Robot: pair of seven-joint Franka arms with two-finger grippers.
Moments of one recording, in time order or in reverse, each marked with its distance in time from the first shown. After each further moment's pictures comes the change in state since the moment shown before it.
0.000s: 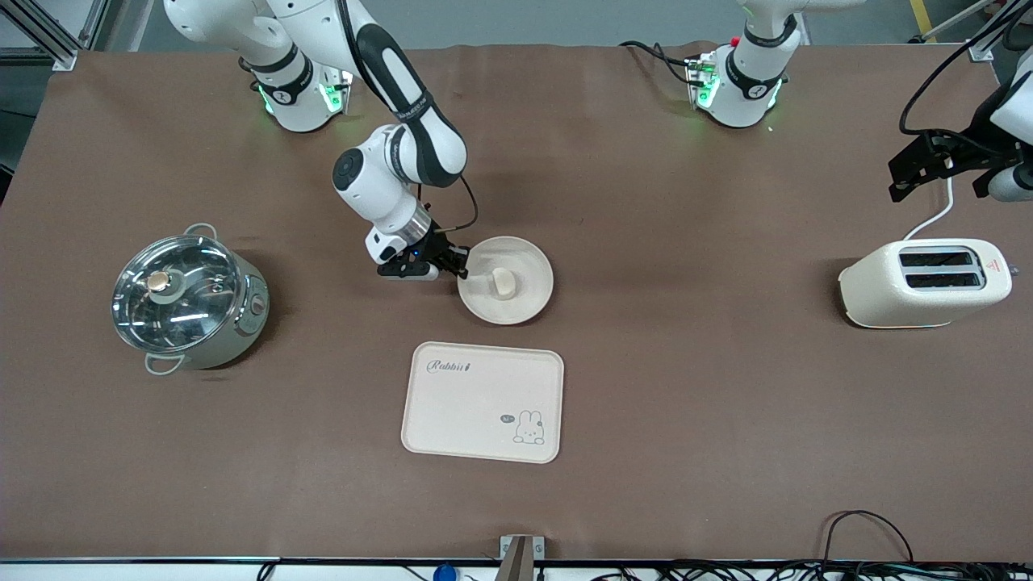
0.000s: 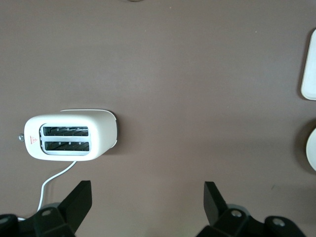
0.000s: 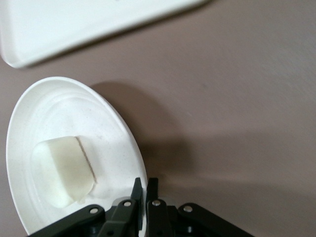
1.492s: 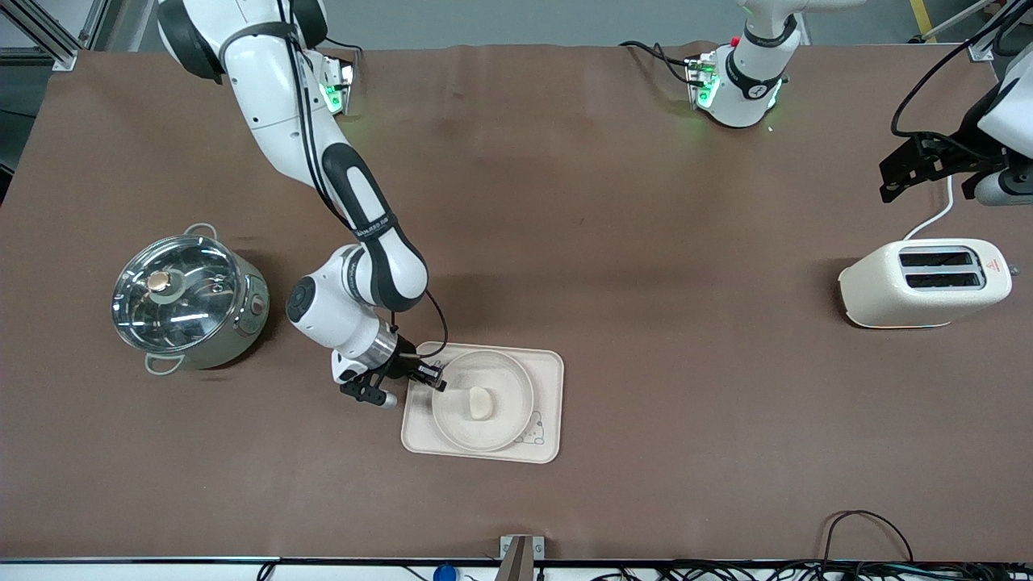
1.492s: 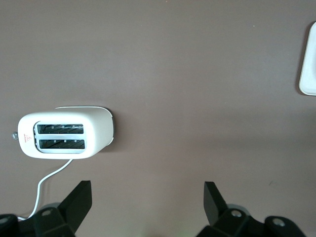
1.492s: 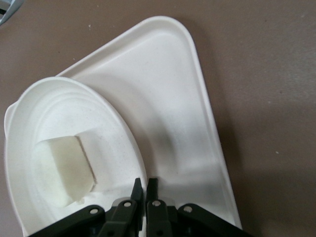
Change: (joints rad) left arm -0.001 0.002 -0.001 -0.012 -0.012 0.001 0.000; right arm -0.320 0.404 -0.012 0.616 -0.233 -0.225 0.184
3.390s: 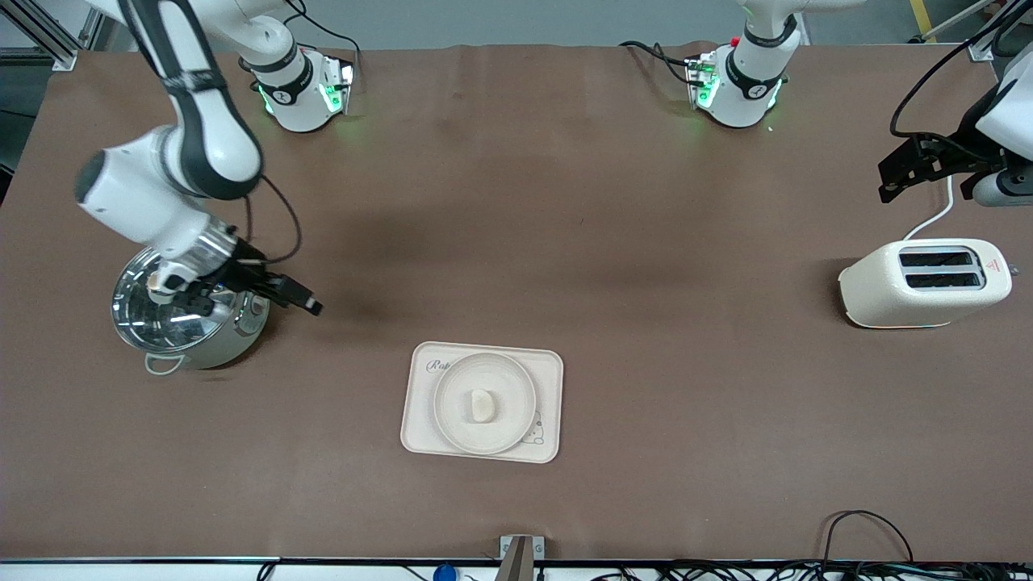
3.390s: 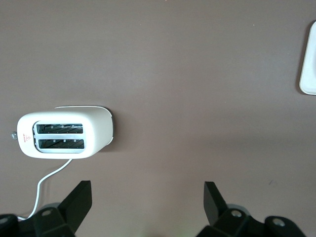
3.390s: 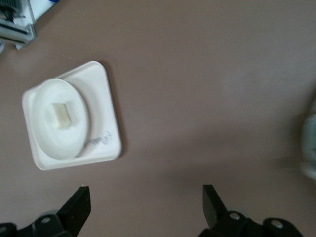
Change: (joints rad) left arm -0.002 0.000 -0.001 -0.003 -0.001 0.000 0.000; right arm -0.226 -0.808 -0.120 -0.630 -0.503 -0.308 0.013
